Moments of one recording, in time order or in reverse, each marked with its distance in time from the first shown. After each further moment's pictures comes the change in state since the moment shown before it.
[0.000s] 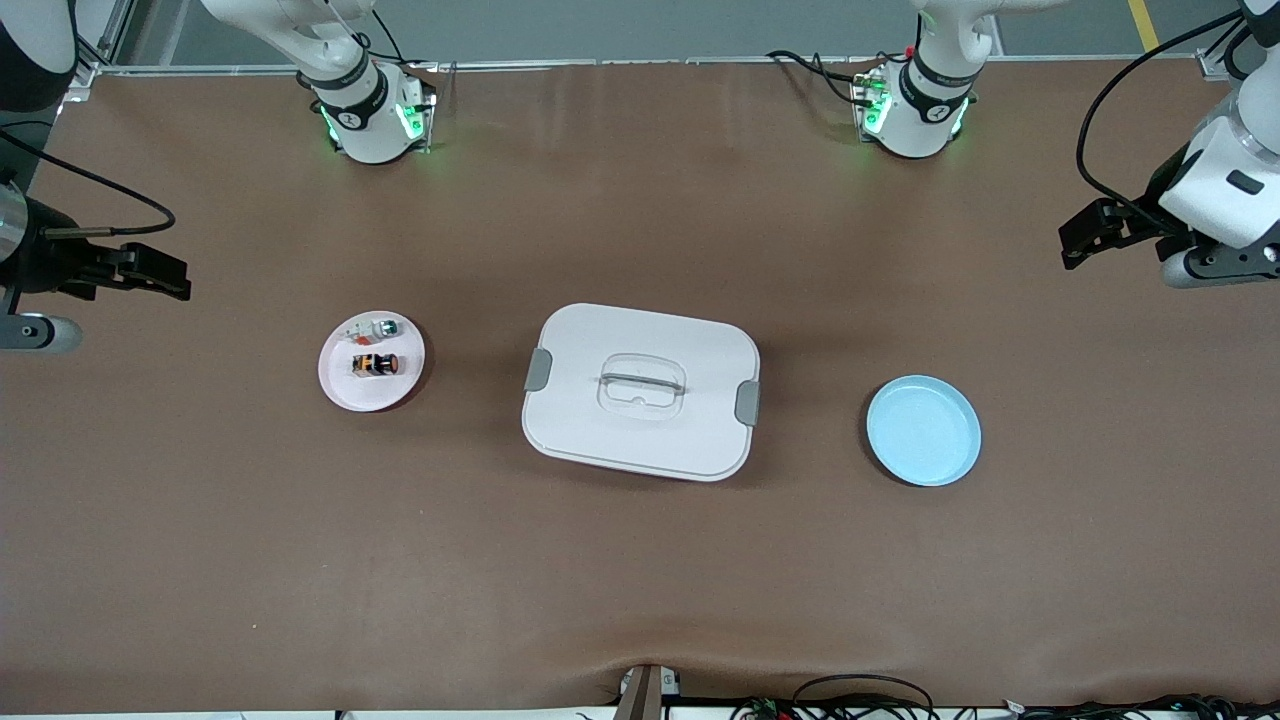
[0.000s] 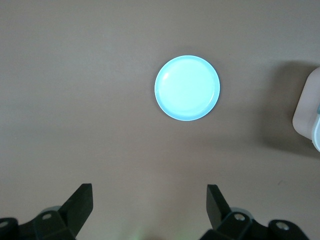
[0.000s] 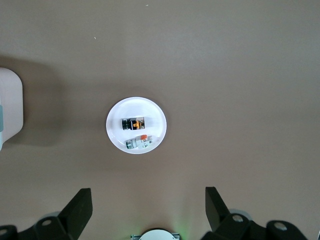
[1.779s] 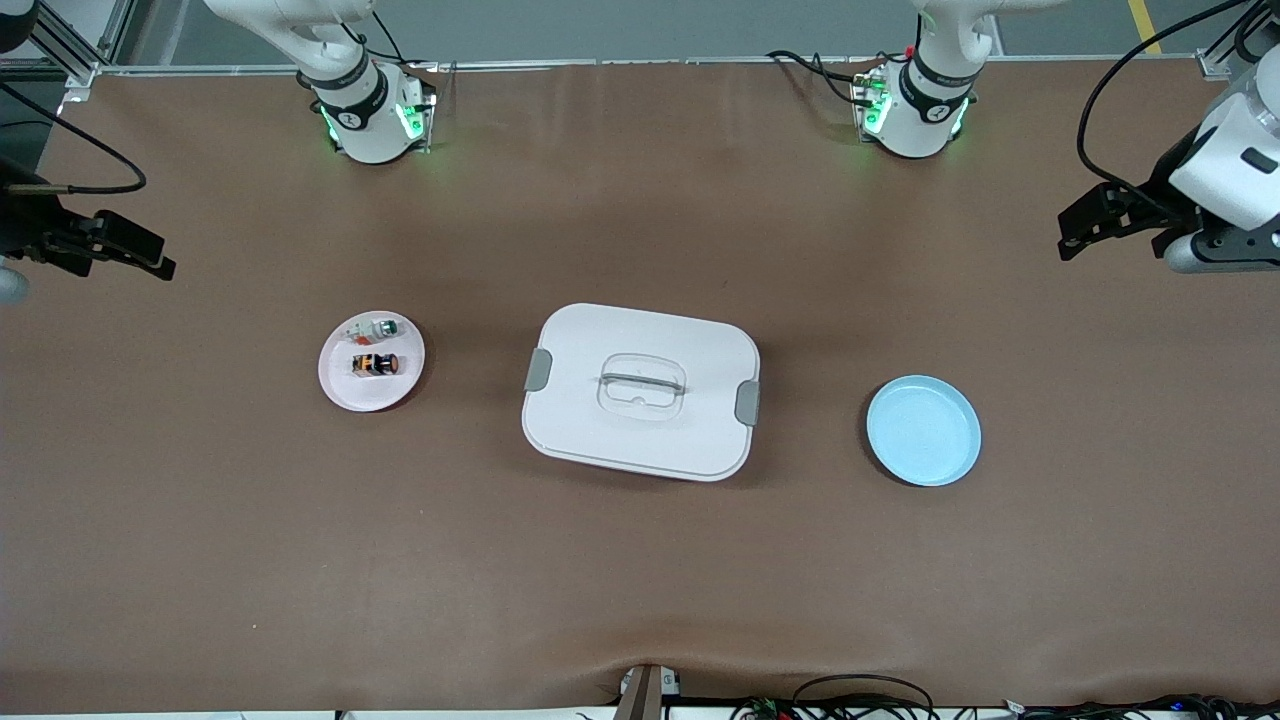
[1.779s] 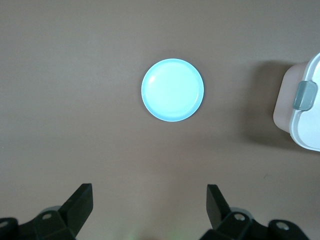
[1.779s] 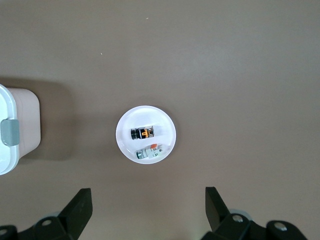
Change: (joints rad) left arm 0.003 -0.006 -0.001 0.039 -0.053 -0.015 0.043; right arm -0.087 -0.233 -0.006 -0.341 0.093 0.221 0.009
